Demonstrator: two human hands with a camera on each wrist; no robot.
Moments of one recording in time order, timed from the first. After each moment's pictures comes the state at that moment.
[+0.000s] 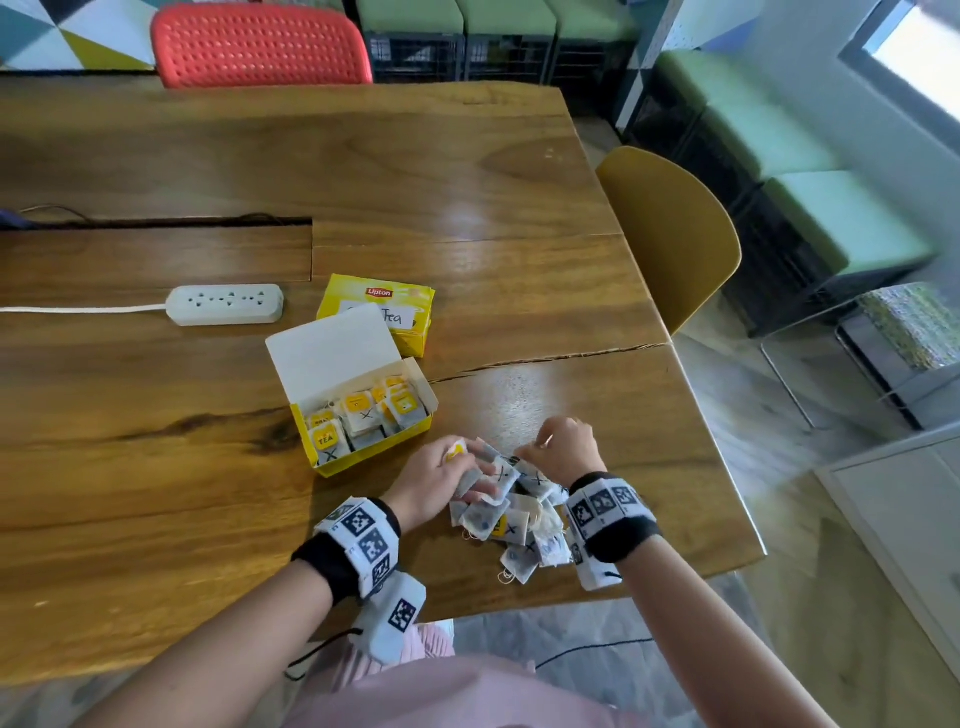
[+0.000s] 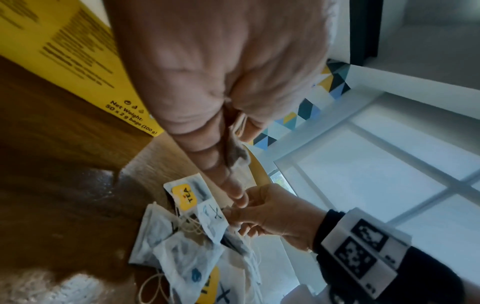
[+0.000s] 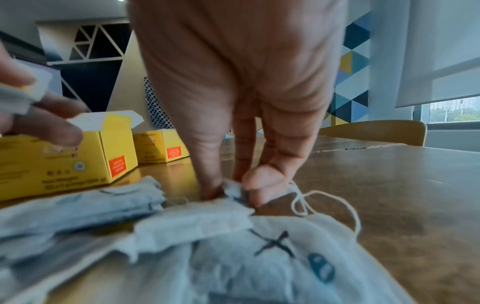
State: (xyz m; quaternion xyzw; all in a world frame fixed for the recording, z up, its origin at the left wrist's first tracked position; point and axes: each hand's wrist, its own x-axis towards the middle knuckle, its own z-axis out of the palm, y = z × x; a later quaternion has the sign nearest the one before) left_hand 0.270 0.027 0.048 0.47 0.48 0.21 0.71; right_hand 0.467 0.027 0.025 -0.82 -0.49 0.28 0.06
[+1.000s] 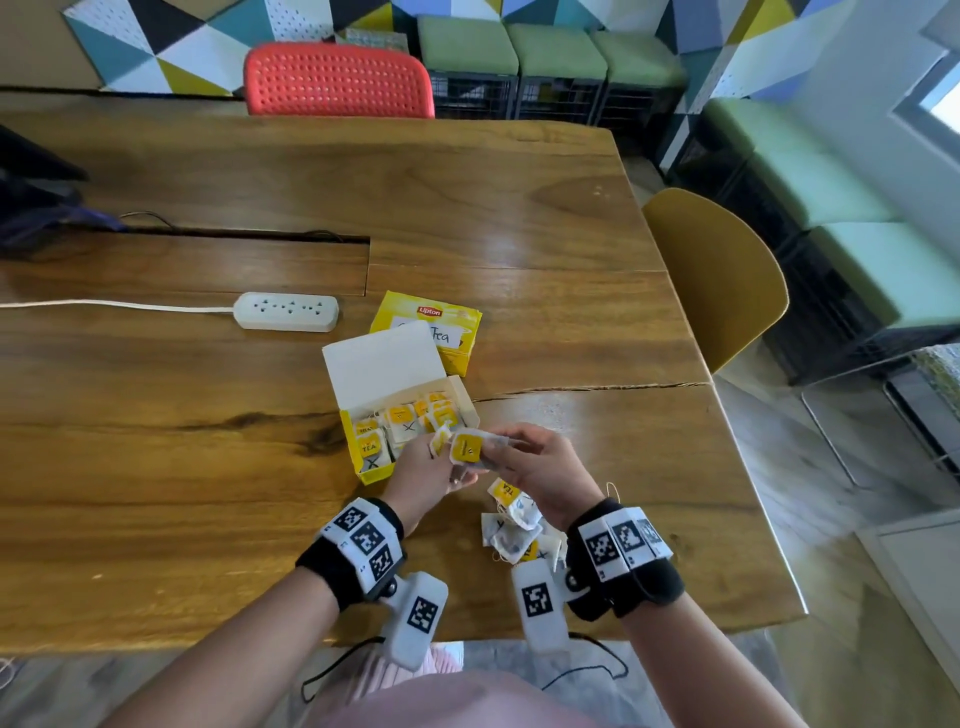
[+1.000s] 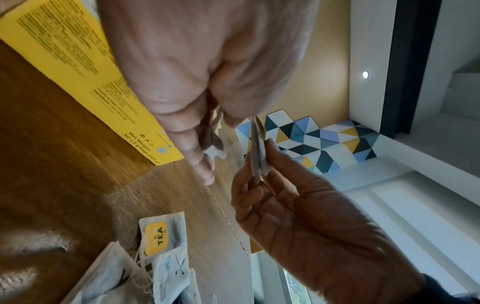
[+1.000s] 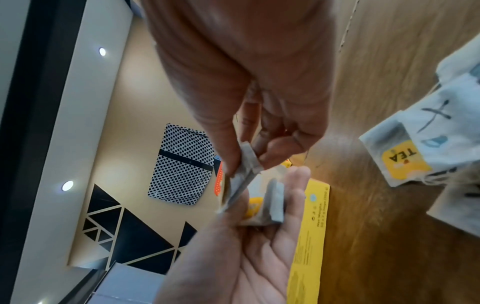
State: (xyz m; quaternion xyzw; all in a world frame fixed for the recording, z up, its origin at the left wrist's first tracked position) left_hand 0.236 0.044 0.054 0.38 0.56 0.31 0.66; right_hand 0.386 0.023 0.083 -0.58 -0.29 0.64 0.41
